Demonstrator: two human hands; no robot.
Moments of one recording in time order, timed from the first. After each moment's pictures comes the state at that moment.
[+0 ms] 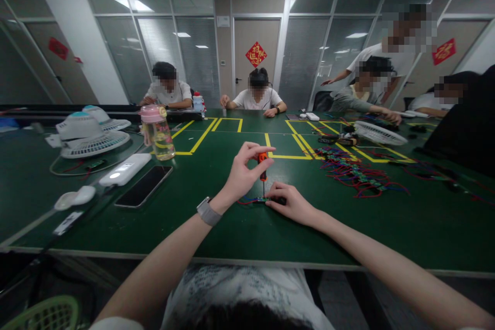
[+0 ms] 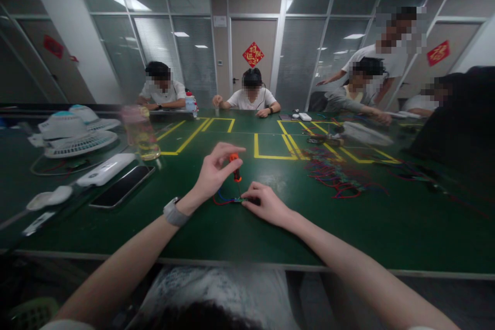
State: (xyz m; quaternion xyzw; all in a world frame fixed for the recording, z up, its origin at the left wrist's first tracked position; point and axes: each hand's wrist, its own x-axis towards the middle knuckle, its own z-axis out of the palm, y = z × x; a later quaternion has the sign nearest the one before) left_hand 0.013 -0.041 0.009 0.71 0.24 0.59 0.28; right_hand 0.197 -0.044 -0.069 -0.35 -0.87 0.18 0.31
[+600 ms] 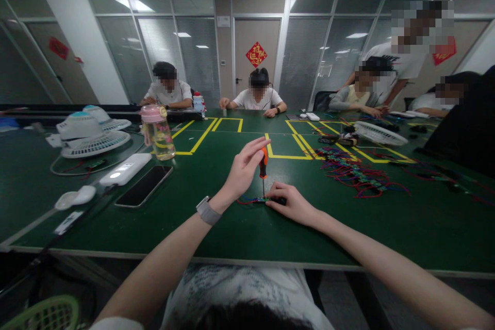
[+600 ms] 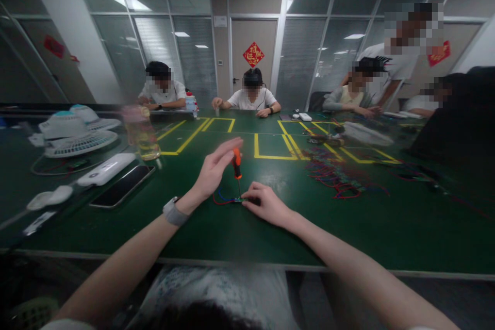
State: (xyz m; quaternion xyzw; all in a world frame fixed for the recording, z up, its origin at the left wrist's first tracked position) left_hand 0.013 -0.040 0.011 0.69 0.24 0.60 0.32; right_hand 0.198 -0.044 -0.068 -0.34 -0.87 0.18 0.30
